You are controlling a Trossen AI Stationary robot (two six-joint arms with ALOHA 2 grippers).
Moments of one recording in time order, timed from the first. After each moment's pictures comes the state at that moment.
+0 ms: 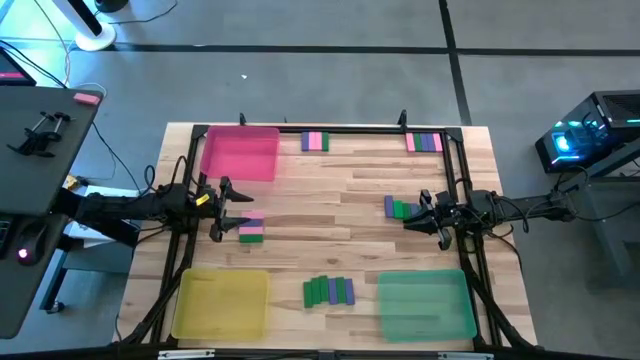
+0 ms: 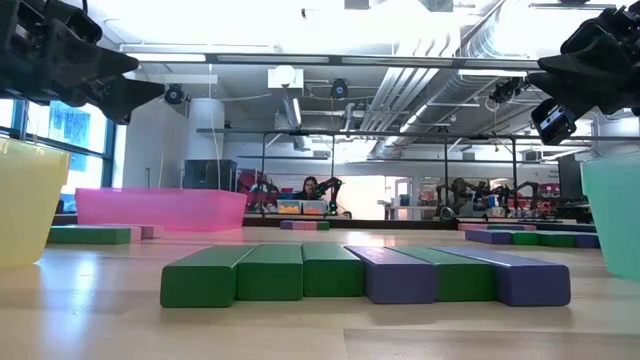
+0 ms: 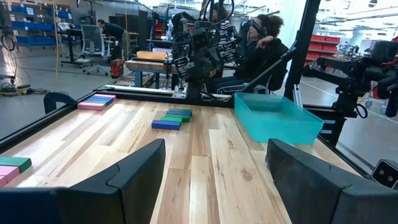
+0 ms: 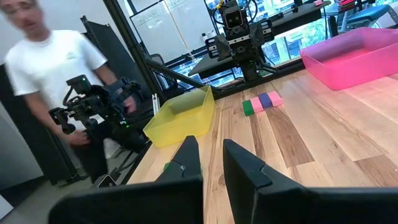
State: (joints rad) left arm -0.03 0.02 0.01 0.01 -0.02 -0.08; right arm 0.14 0.03 0.01 0.02 -0.03 0.39
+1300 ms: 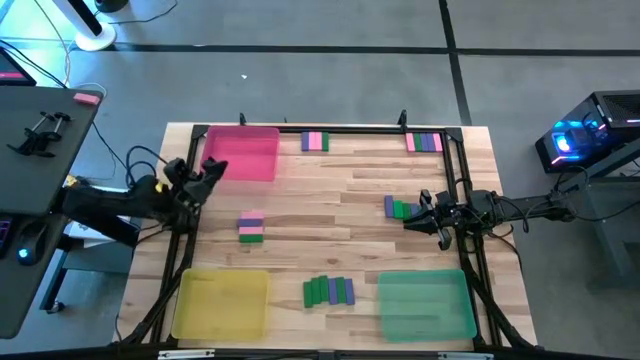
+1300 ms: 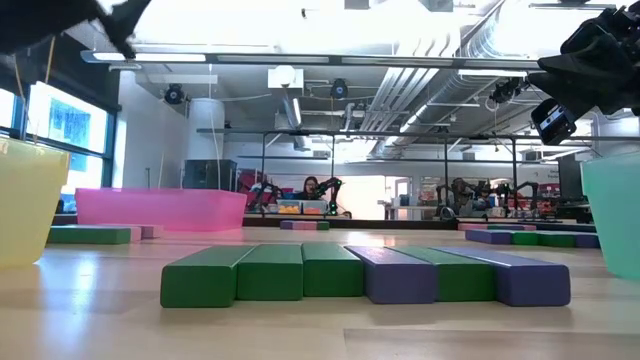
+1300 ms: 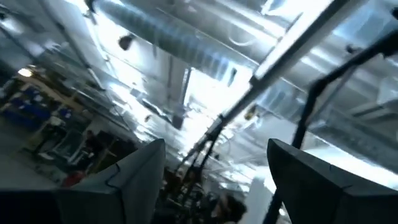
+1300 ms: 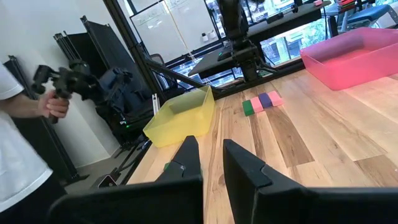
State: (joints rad) left arm -0.03 0.33 0.10 0.91 -0.20 -0.45; right arm 0.14 0.03 0.01 0.02 -0.03 0.39
